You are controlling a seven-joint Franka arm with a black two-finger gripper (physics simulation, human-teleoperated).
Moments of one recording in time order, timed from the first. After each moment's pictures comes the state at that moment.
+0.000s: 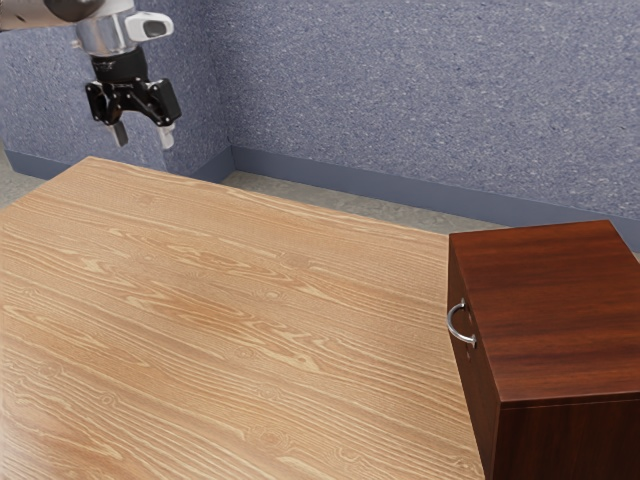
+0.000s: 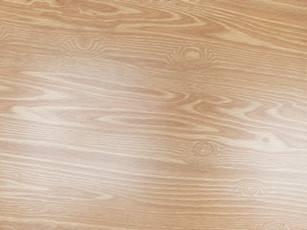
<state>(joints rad) 0.06 0.18 0.15 -1.32 -0.08 1.44 0.07</state>
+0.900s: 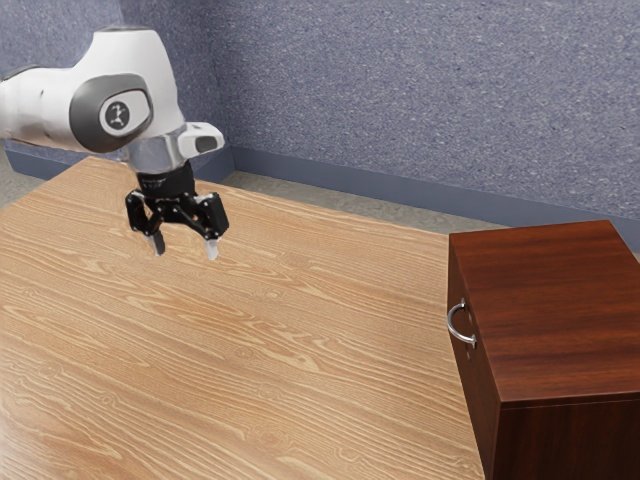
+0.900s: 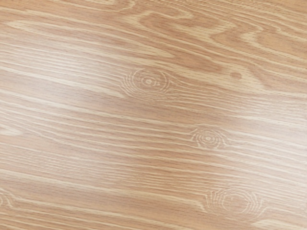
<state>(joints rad) -0.15 -0.15 0.09 -2.03 -0.04 1.82 -0.27</state>
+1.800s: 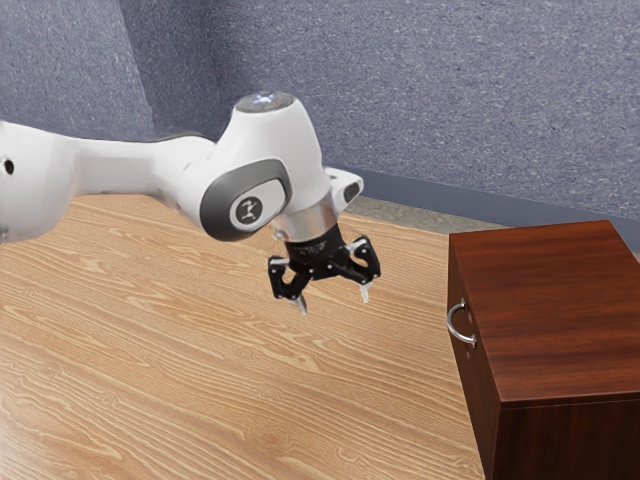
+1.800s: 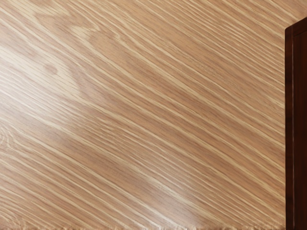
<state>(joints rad) -0.46 0.03 0.04 -2.02 -0.07 2.20 -0.92</state>
